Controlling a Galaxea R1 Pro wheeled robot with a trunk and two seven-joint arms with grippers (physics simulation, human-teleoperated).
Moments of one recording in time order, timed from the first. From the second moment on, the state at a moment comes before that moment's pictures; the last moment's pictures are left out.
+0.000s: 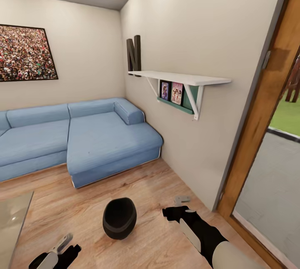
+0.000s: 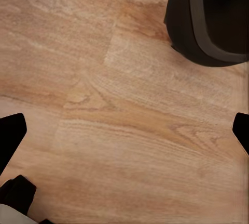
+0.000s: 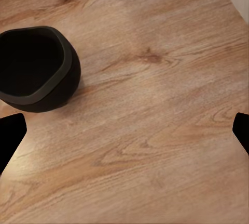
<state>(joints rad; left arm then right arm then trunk) -0.32 0.23 -0.10 -0.59 1.06 0.34 0.30 -0.60 0.05 0.52 -0.55 -0.48 0.28 -0.15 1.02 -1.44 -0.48</state>
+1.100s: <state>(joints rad) -0.32 0.23 -0.10 -0.59 1.06 0.34 0.30 -0.60 0.05 0.52 -0.55 -0.49 0.29 -0.15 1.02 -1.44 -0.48</state>
